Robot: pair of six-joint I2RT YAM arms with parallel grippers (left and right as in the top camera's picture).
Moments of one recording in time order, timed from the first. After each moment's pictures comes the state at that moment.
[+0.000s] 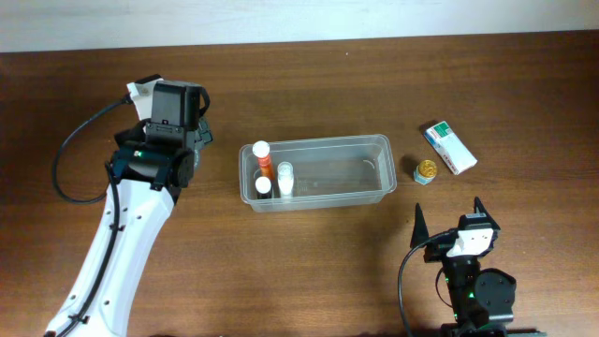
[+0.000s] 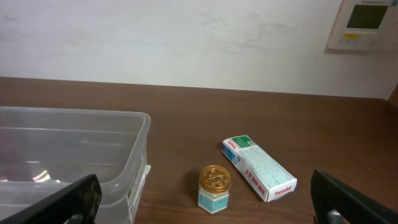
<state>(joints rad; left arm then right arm) -0.20 1.46 1.33 -0.75 -0.54 -0.42 0.01 0.02 0.01 -0.07 -0.02 -0.05</state>
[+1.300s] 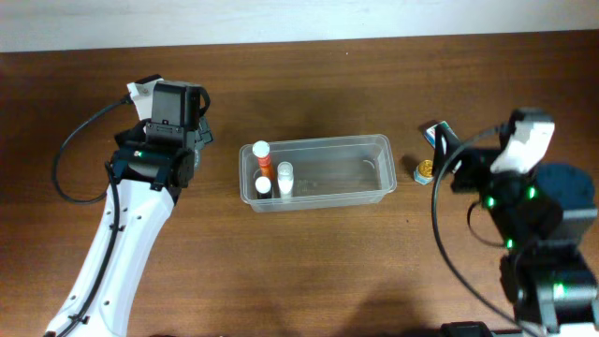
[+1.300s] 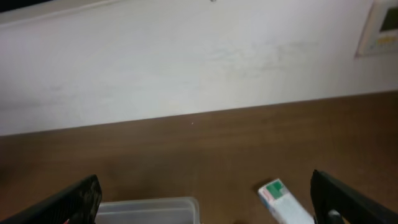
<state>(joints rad) -0.20 1.46 1.33 -0.75 -0.54 -0.42 0.01 0.84 1.00 -0.43 -0.10 0.16</state>
